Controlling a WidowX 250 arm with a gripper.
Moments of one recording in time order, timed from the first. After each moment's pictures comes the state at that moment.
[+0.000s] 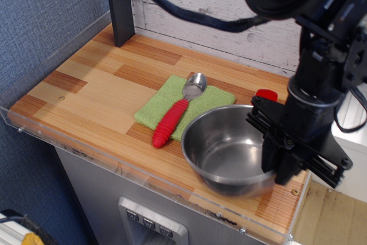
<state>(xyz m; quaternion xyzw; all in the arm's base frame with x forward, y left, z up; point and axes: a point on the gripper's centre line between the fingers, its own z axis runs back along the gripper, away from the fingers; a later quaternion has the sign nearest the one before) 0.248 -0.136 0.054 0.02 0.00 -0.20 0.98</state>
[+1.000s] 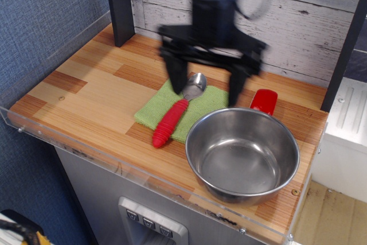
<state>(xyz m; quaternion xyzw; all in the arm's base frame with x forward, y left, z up) 0.262 -0.022 0.120 -0.02 -0.03 0.09 1.00</state>
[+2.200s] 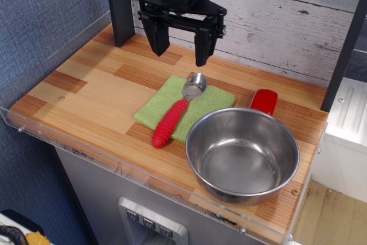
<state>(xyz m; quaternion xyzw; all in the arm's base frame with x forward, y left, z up) 0.314 0.020 0.112 -0.01 -0.06 0.02 1.00</state>
